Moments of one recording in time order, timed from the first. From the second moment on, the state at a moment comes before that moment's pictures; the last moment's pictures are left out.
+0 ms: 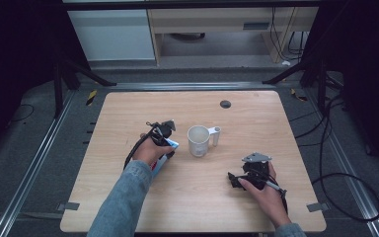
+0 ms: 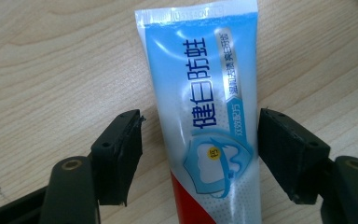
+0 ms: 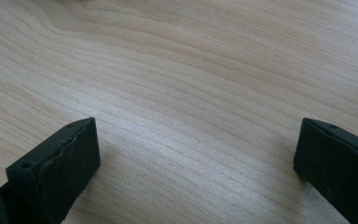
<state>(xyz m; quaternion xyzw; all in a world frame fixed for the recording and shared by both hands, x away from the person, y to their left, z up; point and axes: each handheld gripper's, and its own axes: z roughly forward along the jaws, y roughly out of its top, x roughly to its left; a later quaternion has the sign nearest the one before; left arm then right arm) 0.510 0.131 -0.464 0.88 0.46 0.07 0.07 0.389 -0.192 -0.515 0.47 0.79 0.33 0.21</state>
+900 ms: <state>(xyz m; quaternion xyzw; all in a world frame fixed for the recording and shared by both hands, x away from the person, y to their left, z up) 0.502 0.130 -0.464 0.88 0.45 0.07 0.08 0.389 -0.192 -0.515 0.47 0.79 0.34 0.21</state>
